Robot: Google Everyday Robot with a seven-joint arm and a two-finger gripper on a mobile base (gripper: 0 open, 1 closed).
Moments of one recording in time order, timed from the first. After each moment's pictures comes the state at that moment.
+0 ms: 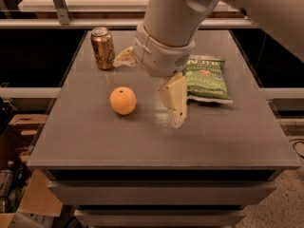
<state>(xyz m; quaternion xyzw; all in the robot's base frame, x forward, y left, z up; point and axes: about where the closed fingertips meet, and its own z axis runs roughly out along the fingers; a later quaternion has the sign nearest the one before) 0.451 0.003 0.931 -0.91 0.40 0.01 0.14</state>
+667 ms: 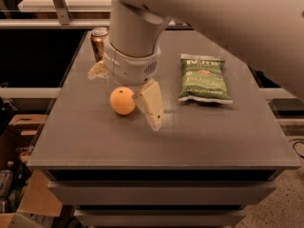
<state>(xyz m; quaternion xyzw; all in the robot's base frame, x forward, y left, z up) 0.449 0.055 0.909 -0.94 0.33 0.01 0.12</state>
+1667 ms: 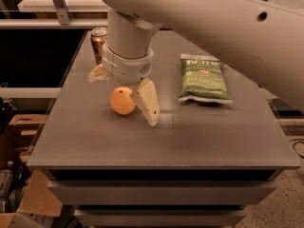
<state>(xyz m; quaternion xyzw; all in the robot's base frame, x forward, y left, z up) 0.477 0.064 0.884 -0.95 0.31 0.02 0.10</state>
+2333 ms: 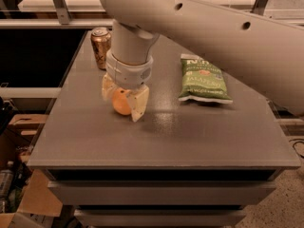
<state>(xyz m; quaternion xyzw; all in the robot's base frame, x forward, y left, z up) 0.494 0.065 0.856 -0.95 0.30 0.03 0.10</state>
